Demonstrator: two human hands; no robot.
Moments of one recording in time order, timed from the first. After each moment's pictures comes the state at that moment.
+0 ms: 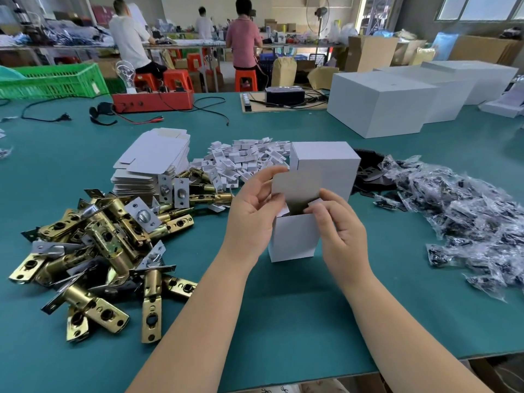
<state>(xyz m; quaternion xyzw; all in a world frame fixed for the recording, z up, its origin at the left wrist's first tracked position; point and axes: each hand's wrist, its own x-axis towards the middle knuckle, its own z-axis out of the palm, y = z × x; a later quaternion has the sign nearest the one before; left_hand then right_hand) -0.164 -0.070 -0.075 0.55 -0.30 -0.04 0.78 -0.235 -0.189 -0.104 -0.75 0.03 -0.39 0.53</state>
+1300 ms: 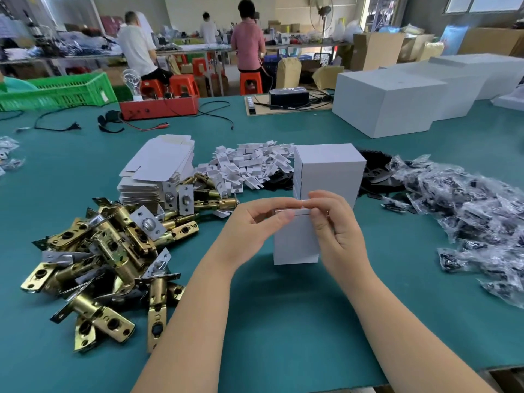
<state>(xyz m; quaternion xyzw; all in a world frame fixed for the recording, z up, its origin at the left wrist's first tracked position) -0.153 -0.046 -0.068 0.64 -0.39 -0.14 0.65 -0.227 -0.189 -0.101 -0.78 -0.02 -0.39 0.50</state>
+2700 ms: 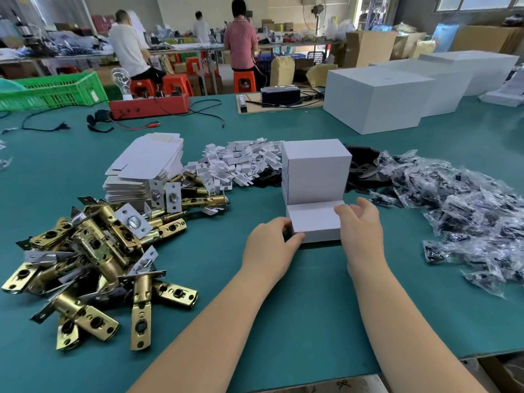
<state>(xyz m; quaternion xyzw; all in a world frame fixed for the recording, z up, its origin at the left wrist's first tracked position) -0.172 -0.099 -0.117 0.88 -0.25 -0.04 0.39 -0.226 -0.239 -0.117 -0.65 0.33 -0.30 0.61</state>
